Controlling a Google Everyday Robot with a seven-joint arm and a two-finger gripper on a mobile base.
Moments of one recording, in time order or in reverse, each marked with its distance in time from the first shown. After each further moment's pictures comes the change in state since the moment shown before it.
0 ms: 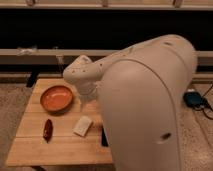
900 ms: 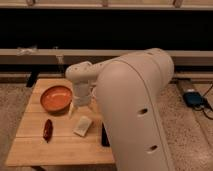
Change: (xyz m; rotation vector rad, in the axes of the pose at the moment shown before) arm 0.005 0.049 0.028 -0.248 0.172 -0.040
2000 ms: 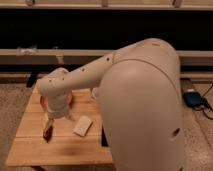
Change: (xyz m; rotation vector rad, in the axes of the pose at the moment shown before) arm 0.050 0.141 -0.018 -0.023 -0.154 -0.180
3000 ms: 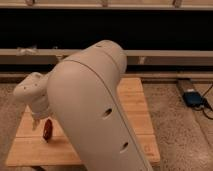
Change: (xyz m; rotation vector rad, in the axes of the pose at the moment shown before) arm -0.053 0.036 0.048 0.112 -0.003 0.044
